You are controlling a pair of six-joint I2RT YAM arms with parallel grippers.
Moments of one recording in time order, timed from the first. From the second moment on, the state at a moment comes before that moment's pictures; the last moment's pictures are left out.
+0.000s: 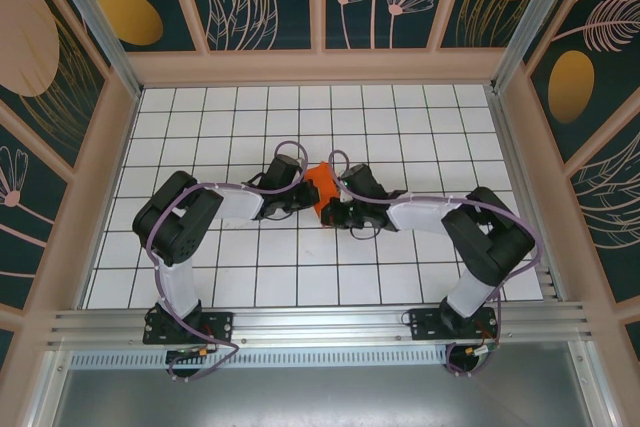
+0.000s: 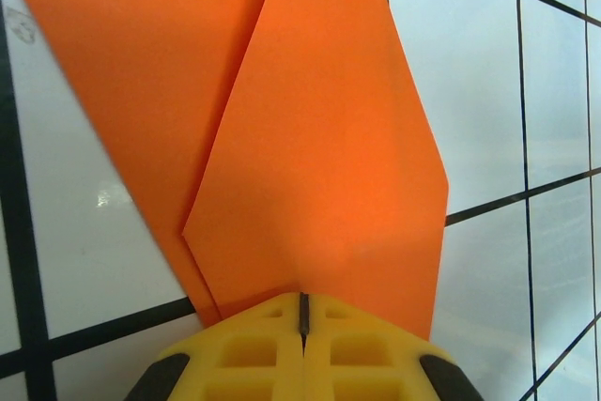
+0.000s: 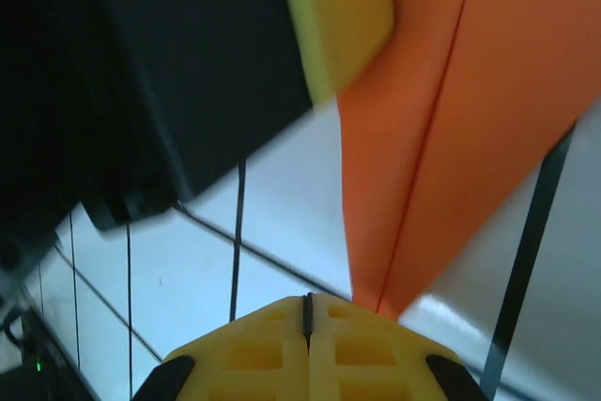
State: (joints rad) left arm -0.62 1.89 0.88 0.20 0.28 -0.80; right arm 0.72 1.67 0.79 0.02 -0.39 0.77
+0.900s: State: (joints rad) left arm -0.62 1.89 0.88 0.20 0.28 -0.81; right arm 0.70 1.81 0.89 0.01 -0.34 0.73
